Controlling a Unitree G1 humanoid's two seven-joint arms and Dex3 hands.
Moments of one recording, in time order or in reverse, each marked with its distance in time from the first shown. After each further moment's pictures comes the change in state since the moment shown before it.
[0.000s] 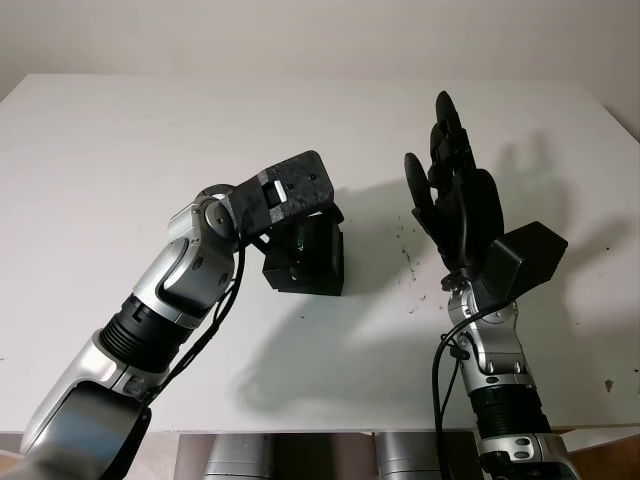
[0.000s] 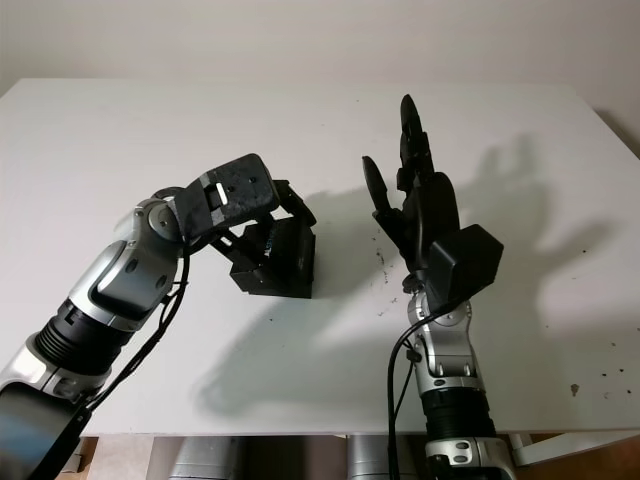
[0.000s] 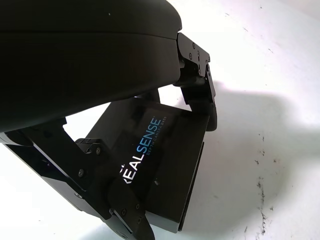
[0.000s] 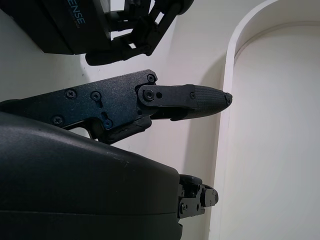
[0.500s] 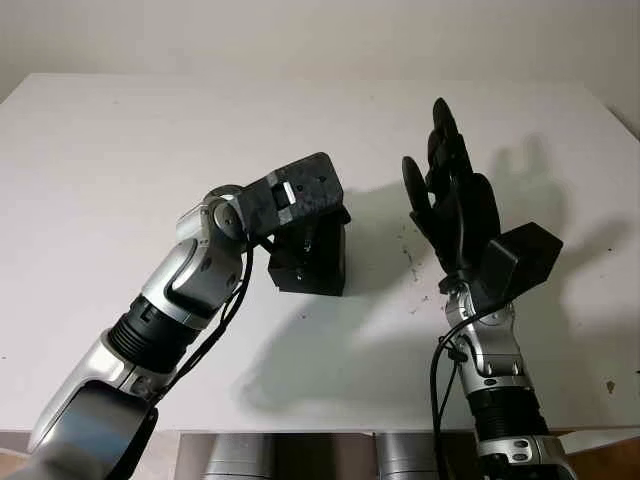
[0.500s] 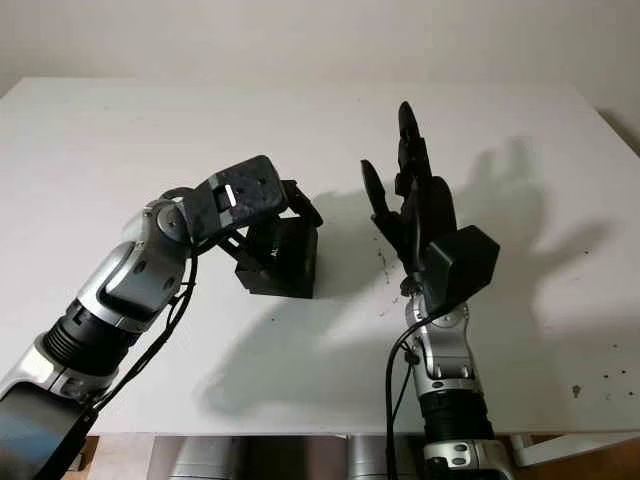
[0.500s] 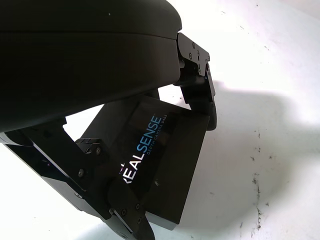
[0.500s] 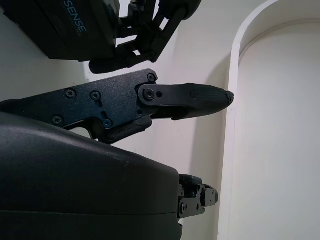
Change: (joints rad) left arm -0.018 -0.024 -0.022 0.000 0.014 0.018 -0.010; right arm 0.008 0.006 0.005 0.000 0.004 0.023 -0.006
